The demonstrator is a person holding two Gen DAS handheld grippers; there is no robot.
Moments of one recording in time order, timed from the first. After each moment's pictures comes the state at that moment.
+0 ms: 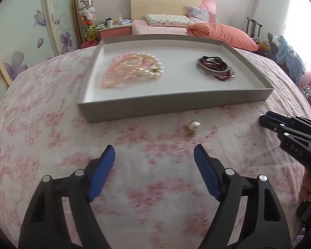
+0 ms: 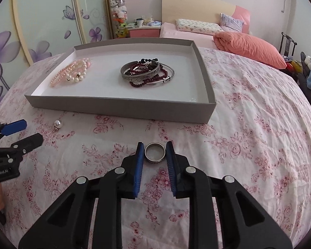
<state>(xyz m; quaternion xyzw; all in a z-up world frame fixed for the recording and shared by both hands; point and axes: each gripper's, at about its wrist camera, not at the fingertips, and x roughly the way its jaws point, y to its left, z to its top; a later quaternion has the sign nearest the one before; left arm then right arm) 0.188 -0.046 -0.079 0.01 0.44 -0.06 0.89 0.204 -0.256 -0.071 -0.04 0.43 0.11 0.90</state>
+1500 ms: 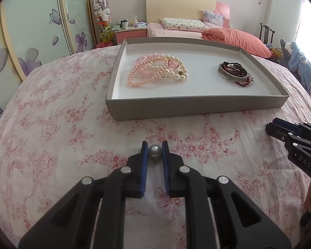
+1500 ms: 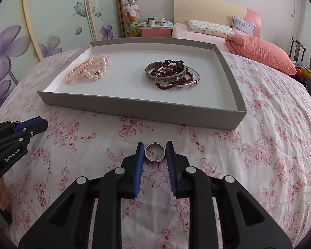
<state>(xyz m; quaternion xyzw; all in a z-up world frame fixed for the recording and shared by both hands) 0.181 -0.014 -0.079 0.00 0.43 0.00 0.90 0.202 -0.233 -0.070 -0.04 0.43 0.15 0.89</state>
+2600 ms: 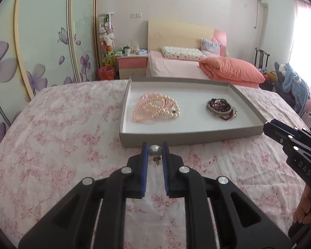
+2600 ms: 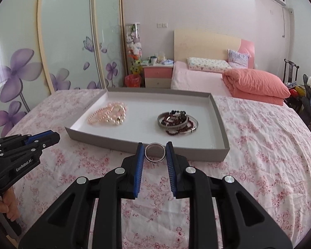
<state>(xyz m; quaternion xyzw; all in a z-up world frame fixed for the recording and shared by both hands) 0.148 -0.014 -0.025 -0.02 0.33 0.00 0.94 0.162 -0.228 -0.009 -0.01 0.29 0.15 0.95</state>
